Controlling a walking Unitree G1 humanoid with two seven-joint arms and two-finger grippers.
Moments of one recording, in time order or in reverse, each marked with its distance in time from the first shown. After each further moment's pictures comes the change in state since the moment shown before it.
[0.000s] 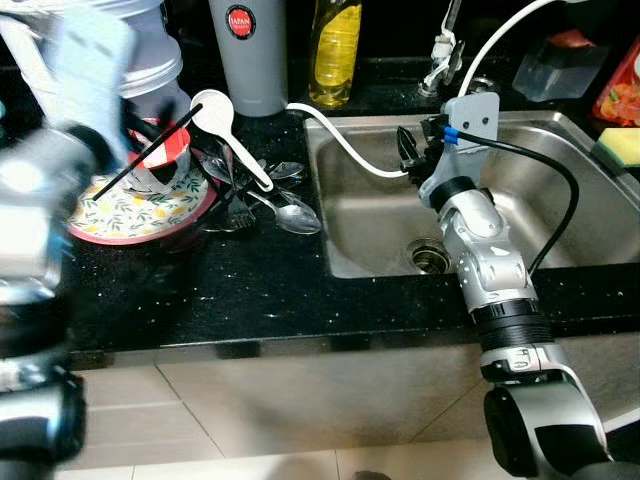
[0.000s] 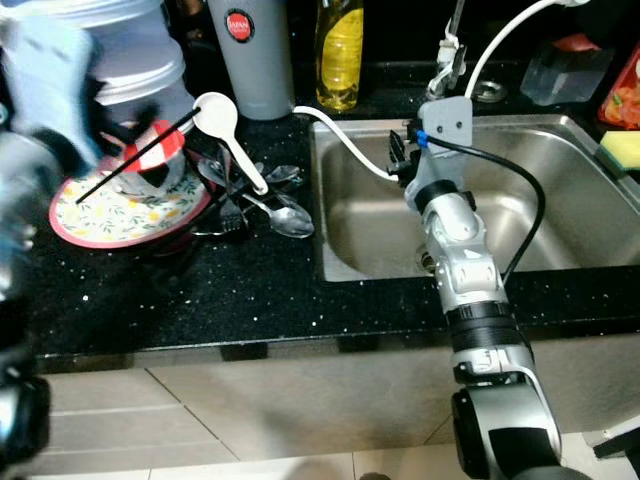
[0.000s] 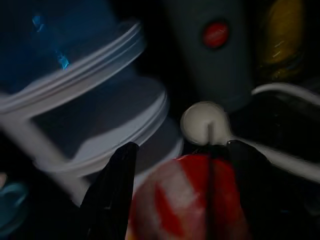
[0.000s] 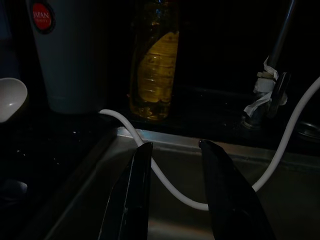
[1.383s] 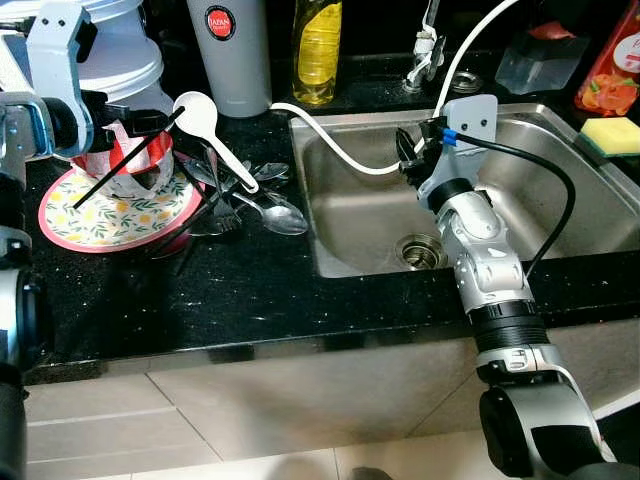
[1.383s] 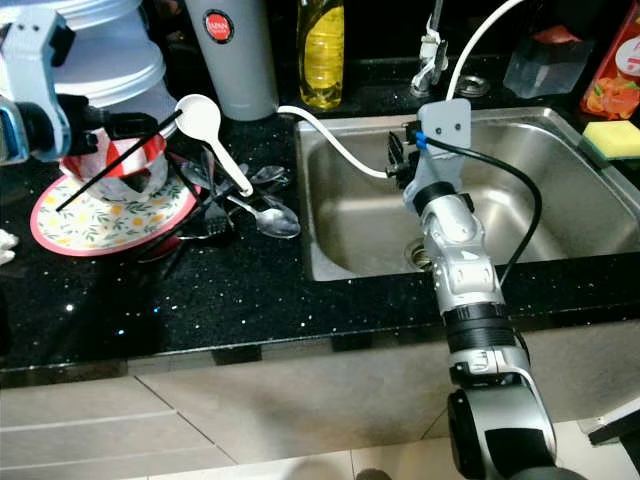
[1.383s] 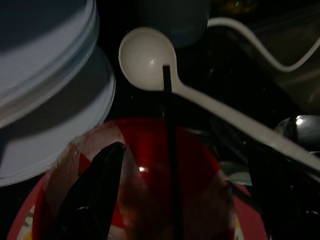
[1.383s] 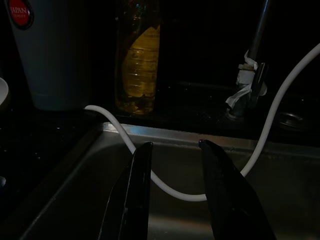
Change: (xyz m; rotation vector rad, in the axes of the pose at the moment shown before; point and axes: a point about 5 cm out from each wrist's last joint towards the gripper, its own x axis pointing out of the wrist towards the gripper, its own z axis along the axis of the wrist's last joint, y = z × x) left arm 0.051 0.024 -0.032 -0.313 0.345 -0.282; right arm -0.001 0.001 -0.002 0.001 0.002 0.000
